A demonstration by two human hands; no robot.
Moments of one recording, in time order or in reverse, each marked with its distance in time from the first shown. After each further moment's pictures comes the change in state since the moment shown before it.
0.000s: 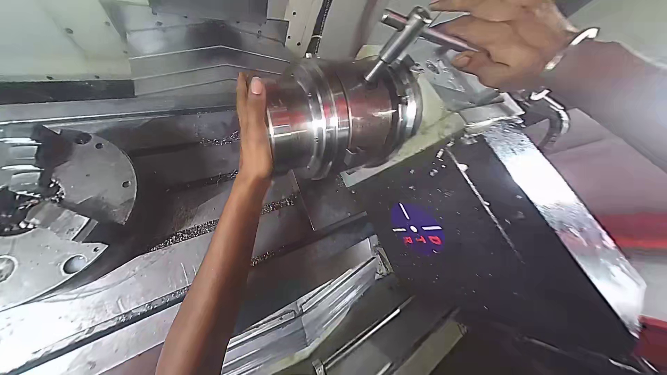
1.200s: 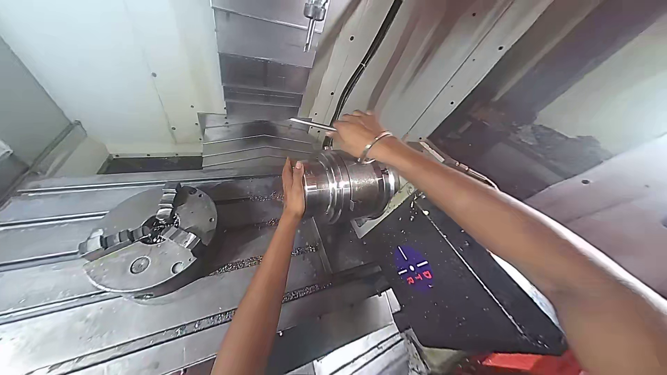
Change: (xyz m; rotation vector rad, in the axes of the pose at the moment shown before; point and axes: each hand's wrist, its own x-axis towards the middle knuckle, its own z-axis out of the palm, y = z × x) left_hand 0.005 -0.012 -0.001 0.057 0.055 0.027; right_hand 0.154 -0.144 -0.038 -0.049 -0.132 0.415
